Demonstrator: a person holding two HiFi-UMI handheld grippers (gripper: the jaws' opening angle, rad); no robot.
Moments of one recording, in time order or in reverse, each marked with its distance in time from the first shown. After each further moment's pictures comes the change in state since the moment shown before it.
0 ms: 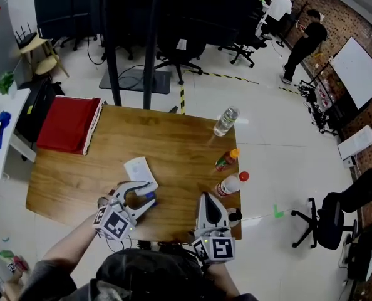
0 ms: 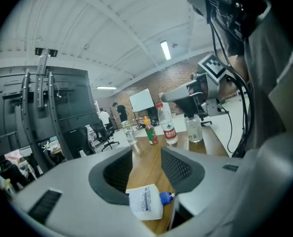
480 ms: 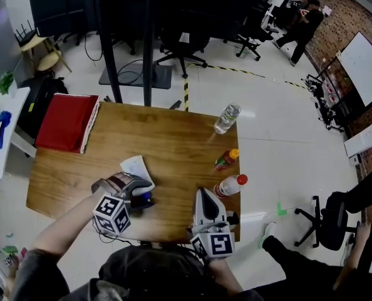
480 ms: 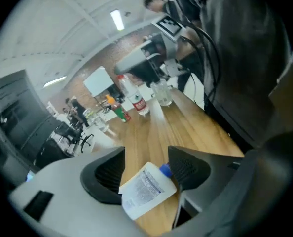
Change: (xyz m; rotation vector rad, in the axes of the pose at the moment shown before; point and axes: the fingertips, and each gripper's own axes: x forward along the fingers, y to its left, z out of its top) left arm 0.054 -0.026 -0.049 0.485 0.287 -0.359; right arm 0.032 -0.030 -0.008 0.026 0.040 0.066
